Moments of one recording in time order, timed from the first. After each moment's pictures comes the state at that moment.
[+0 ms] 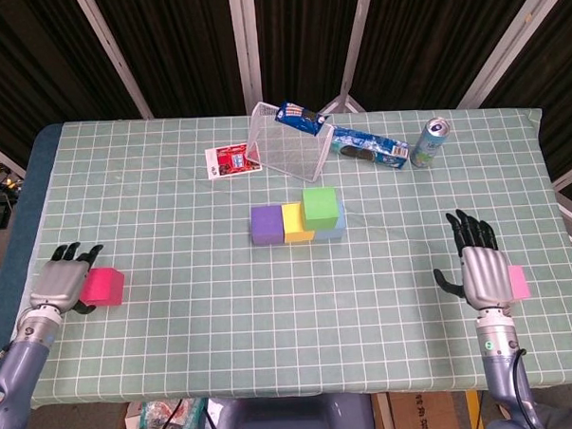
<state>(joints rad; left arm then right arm) -0.52 -1.17 -0.04 -1.63 0.90 0.97 0.53 0.37 -1.33 0.13 -1.74 -1.11 1.42 -0.27</state>
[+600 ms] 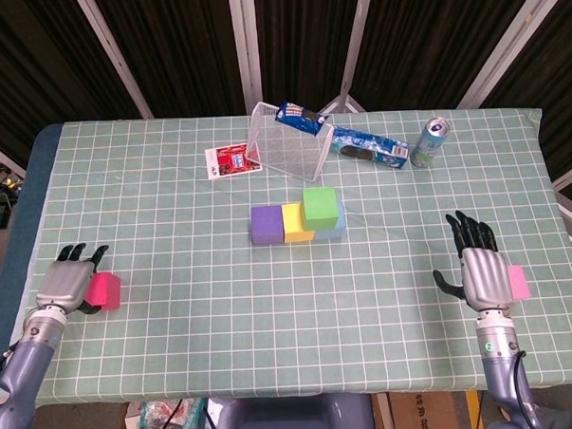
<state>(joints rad) -0.53 -1.19 -0.03 -1.63 0.90 0.98 0.51 0.35 -1.33 0.15 -1.75 -1.12 1.41 -0.27</state>
